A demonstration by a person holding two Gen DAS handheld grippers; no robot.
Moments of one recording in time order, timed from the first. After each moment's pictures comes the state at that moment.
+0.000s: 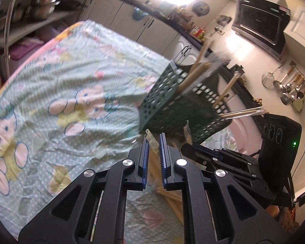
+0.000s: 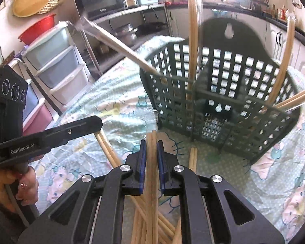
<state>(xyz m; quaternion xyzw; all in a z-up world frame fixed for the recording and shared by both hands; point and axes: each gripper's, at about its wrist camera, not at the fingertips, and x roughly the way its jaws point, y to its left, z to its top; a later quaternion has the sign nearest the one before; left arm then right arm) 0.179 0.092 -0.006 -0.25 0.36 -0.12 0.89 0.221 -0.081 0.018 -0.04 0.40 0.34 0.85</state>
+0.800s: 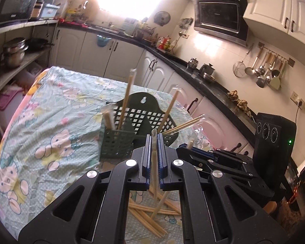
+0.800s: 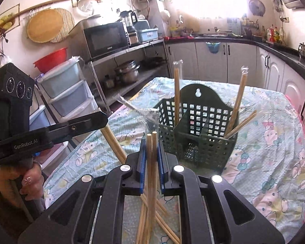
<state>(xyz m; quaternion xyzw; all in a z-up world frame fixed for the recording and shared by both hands) 0.152 0.032 0.086 -0.16 0.28 -0.19 0.93 0.175 -0.148 0.098 0.00 0.30 0.34 0.89</state>
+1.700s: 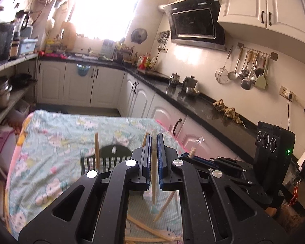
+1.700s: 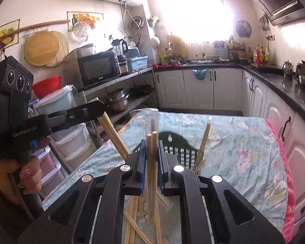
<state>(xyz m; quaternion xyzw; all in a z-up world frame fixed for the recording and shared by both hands) 0.172 -0.008 0.174 -0.10 0.20 -0.23 0.95 0.180 -0.190 0.166 0.02 0.21 0.31 0.93</state>
